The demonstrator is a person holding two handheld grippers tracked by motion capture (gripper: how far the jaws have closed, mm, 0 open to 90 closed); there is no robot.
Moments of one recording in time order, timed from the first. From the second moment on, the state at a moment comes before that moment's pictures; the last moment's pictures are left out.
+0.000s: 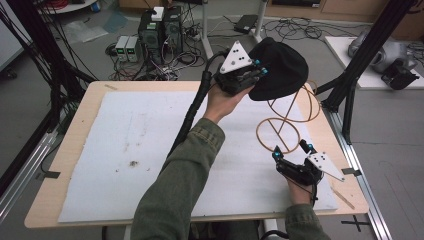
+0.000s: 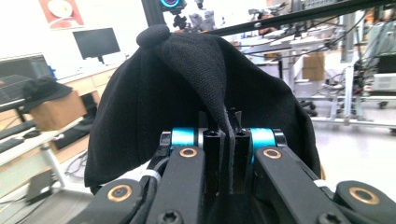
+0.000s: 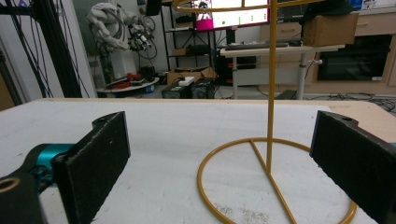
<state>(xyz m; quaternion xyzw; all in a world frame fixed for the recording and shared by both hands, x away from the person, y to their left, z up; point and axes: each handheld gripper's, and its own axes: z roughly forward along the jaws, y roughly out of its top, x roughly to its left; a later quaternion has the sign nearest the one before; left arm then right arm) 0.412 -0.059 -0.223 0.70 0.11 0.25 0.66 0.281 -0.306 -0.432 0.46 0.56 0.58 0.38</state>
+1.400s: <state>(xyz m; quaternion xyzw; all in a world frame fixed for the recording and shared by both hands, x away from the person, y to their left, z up) 0.436 -0.141 -0.237 0.80 0.08 0.18 0.56 0.283 -0.305 -0.432 0.45 0.57 0.58 0.37</state>
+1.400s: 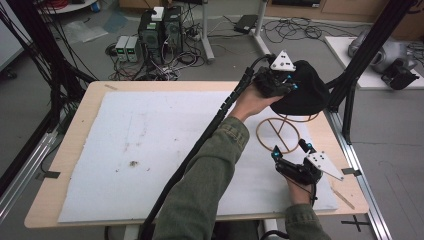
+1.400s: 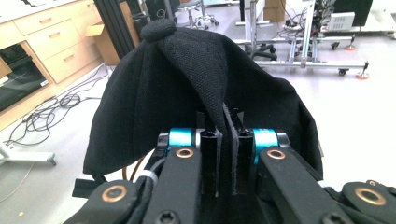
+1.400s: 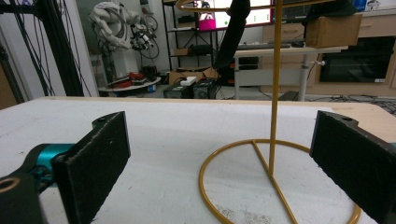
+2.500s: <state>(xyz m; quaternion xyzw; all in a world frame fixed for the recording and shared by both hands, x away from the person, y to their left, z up) 0.436 -0.119 -0.228 0.79 0.12 0.19 0.56 0.281 -0.305 -0.431 0.45 0.56 0.58 0.37</state>
